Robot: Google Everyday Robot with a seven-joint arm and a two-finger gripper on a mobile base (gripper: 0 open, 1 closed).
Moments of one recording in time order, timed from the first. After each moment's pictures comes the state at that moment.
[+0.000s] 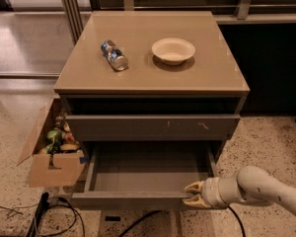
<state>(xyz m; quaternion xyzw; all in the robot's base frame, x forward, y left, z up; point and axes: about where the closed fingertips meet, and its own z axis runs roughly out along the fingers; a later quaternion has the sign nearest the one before) 0.469 -0.156 0.437 -0.61 0.69 0.21 0.33</state>
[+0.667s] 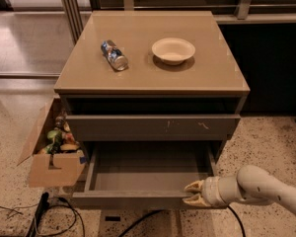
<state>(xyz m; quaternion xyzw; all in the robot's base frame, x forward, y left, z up) 0.469 -0.156 0.437 -0.61 0.69 0.21 0.33</state>
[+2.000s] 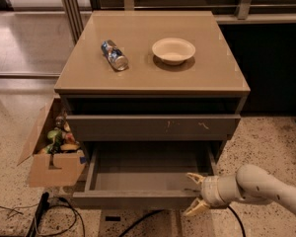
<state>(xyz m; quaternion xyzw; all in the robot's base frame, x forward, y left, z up) 0.469 -0.156 0.437 -0.61 0.69 0.21 0.33</state>
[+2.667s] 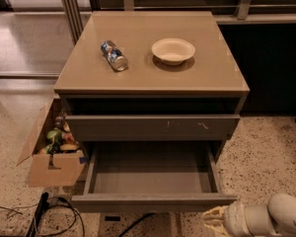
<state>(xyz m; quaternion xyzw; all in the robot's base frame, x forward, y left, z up) 0.378 -0.198 0.447 -0.61 0.68 0.23 0.34</state>
